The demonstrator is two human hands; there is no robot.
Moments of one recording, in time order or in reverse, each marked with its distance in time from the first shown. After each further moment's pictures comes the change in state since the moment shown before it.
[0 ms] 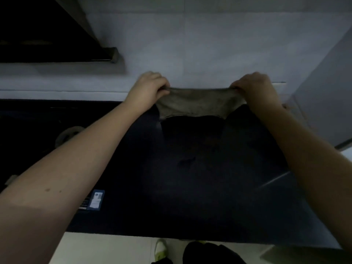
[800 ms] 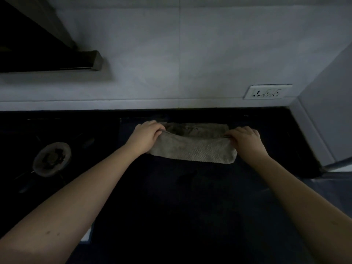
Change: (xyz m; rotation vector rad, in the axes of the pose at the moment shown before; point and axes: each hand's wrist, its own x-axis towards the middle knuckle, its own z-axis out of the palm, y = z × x) left_hand -0.054 -0.038 0.117 -0.205 -0.270 -0.183; right_hand -0.052 -0.040 0.142 0.427 -0.110 0.224
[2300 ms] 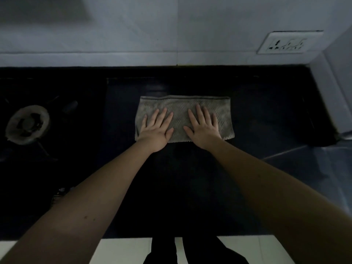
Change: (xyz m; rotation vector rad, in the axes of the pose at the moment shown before) left_hand -0.046 0.009 0.126 0.225 -0.461 -0.257; right_hand -0.003 -0.092 0.135 -0.004 -0.399 0.055
